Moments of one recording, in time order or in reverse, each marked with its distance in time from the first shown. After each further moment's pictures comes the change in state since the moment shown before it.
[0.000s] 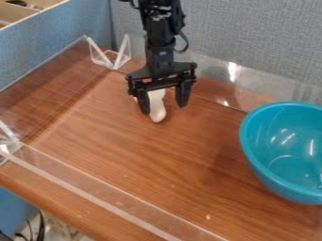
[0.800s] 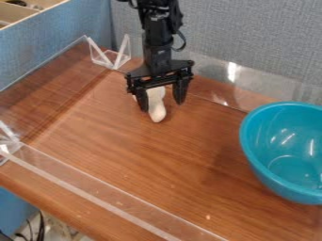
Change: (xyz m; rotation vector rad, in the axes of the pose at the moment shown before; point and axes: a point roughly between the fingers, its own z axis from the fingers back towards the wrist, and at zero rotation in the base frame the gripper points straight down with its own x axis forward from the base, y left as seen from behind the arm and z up) arm 0.010 0.000 0.000 -0.007 -0.039 0.028
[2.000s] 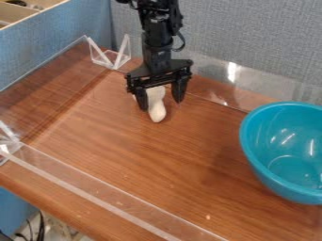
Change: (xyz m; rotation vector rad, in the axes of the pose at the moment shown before) arm 0.006 -0.001 -0.003 0.000 -0.038 0.022
